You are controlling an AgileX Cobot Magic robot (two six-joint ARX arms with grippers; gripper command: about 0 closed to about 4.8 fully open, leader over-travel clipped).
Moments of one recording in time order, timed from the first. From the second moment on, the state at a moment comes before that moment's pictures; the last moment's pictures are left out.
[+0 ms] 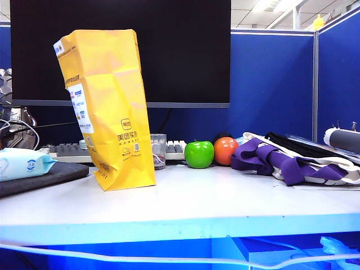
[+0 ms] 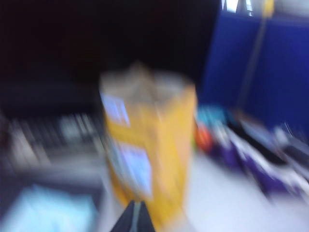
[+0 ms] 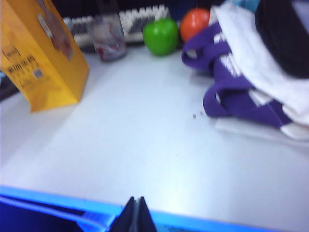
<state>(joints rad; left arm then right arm) 0.16 0.01 0.52 -0.42 0.50 -0.13 0.41 0.01 0.02 -0.19 0.02 0.20</state>
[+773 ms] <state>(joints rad) 0.16 0.01 0.07 0.16 0.12 -0.09 0.41 0.01 0.02 -0.20 0.02 0.20</state>
